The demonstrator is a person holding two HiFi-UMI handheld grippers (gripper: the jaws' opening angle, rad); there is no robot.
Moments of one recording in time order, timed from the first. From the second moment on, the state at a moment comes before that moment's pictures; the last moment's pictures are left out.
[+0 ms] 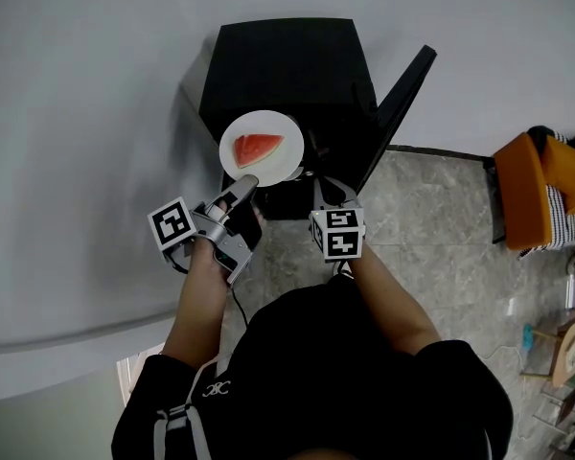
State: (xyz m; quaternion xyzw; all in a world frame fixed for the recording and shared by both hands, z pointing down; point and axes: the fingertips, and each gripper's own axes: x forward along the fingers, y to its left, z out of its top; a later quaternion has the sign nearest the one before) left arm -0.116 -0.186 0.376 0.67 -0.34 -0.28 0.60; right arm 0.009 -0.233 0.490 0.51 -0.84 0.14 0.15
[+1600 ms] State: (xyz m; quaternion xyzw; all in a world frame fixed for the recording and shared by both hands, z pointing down) left arm -0.088 -0.343 0.387 0.62 -0.37 -0.31 0.62; right arm 0.080 -0.240 0.501 0.52 -0.82 0.15 0.17
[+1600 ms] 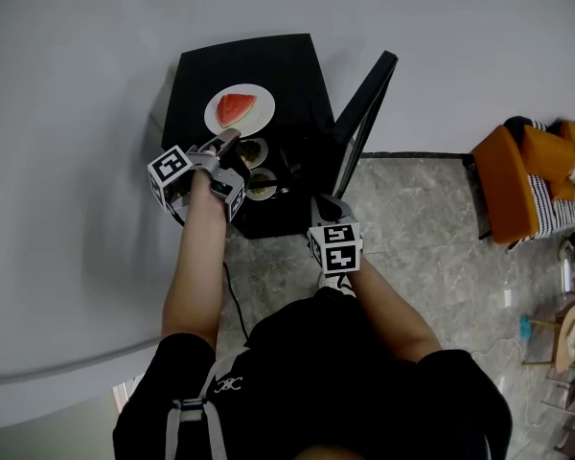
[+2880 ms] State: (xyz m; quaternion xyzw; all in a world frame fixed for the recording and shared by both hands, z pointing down) left arm -0.094 -0.312 0.377 0.67 -0.36 -0.32 0.56; right arm 0.062 -0.231 0.502 0.51 -0.83 0.15 0.17
